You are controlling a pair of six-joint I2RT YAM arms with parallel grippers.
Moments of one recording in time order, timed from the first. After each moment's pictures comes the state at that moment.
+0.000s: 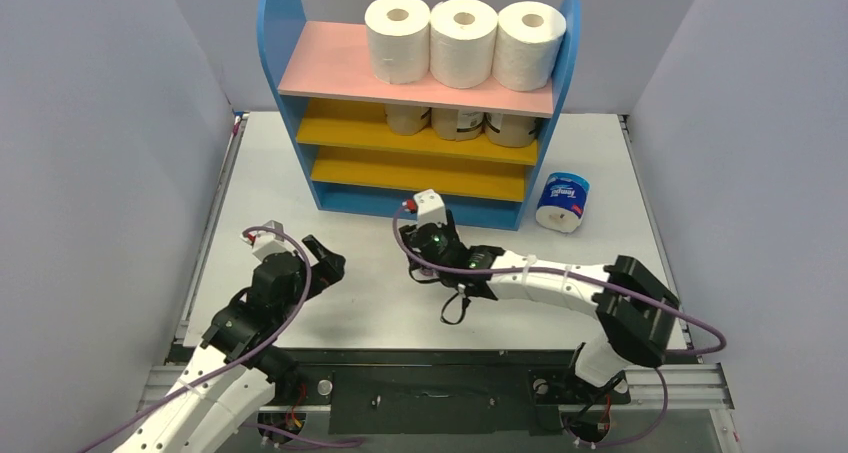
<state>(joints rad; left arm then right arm) -0.54 0.48 0.53 -0.62 -0.36 -0.89 1.04 1.62 1.05 -0.14 0.54 0.31</state>
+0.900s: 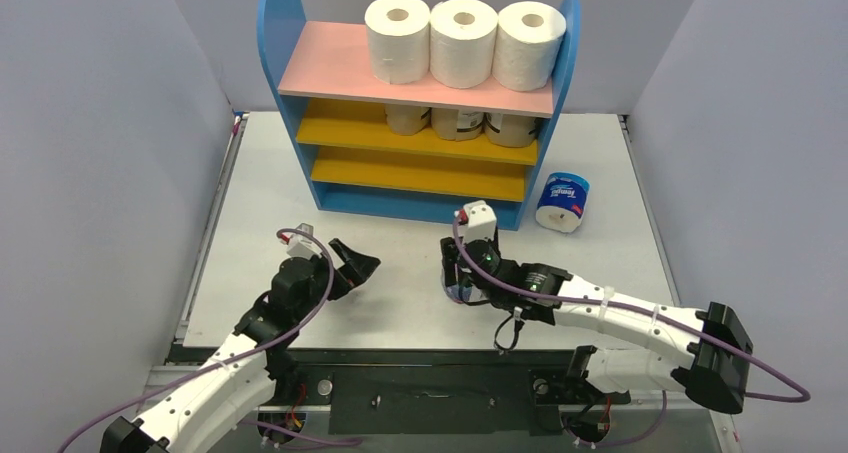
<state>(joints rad) -0.54 0.62 0.25 -0.04 -0.02 -1.00 1.05 1.11 0.75 -0.29 0.51 0.52</state>
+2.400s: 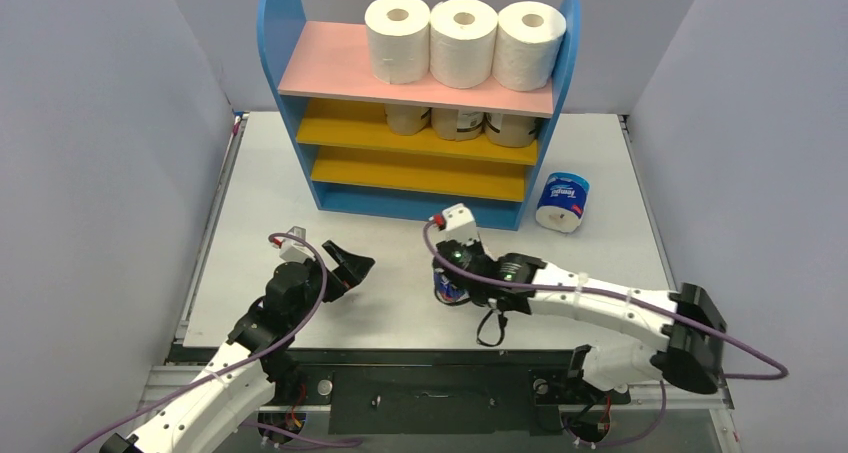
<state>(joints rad) -0.54 0.53 0.25 -0.12 -0.07 -1.01 1.14 1.38 1.01 -0.63 0.65 0.45</state>
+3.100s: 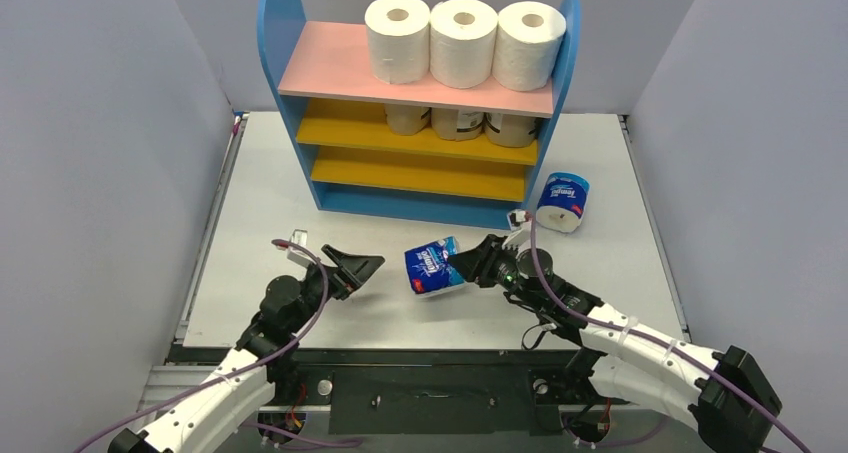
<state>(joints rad) -0.54 0.49 0.09 0.27 0.09 -1.13 0.81 0.90 0.41 0.18 0.06 0.79</state>
